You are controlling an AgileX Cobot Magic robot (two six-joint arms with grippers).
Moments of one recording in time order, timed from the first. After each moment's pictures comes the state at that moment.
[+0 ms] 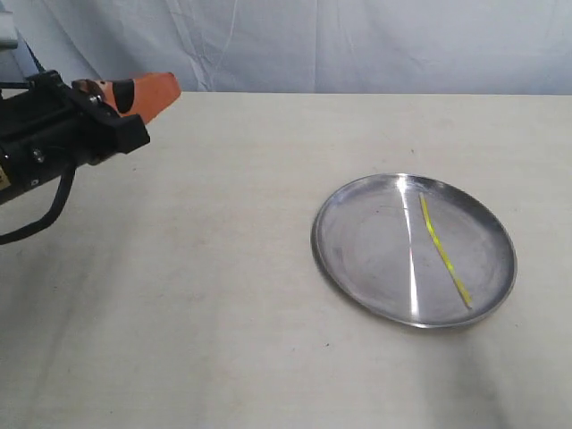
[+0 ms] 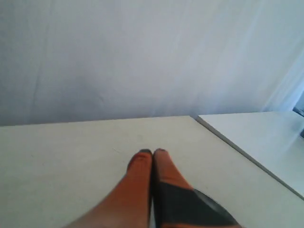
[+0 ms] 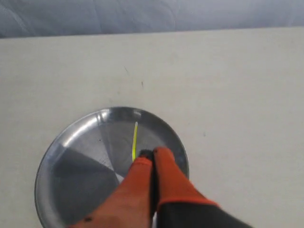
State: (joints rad) left arm -0.32 1.29 -0.49 0.65 -0.82 -0.87; right arm 0.28 0.76 -0.75 -0.45 0.74 0.57
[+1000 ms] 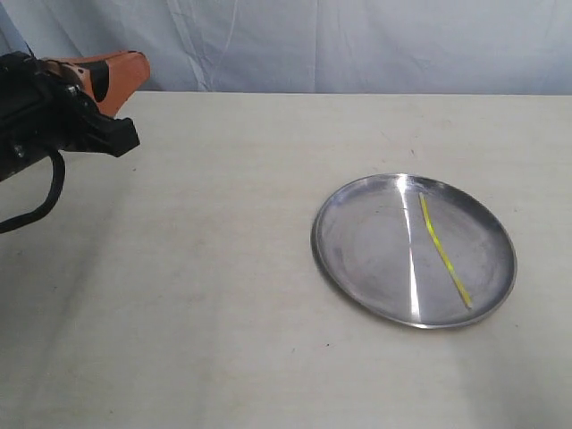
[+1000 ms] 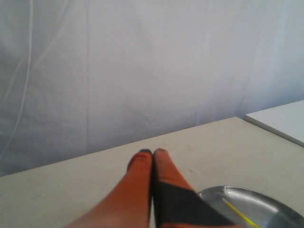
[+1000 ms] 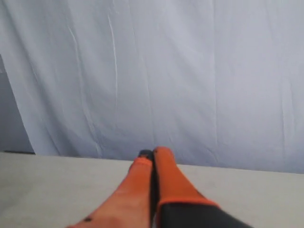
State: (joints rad) left arm -0.32 1.21 -0.49 0.56 -0.70 -0.59; right arm 0.28 0.00 -0.51 -0.31 0.55 0.27
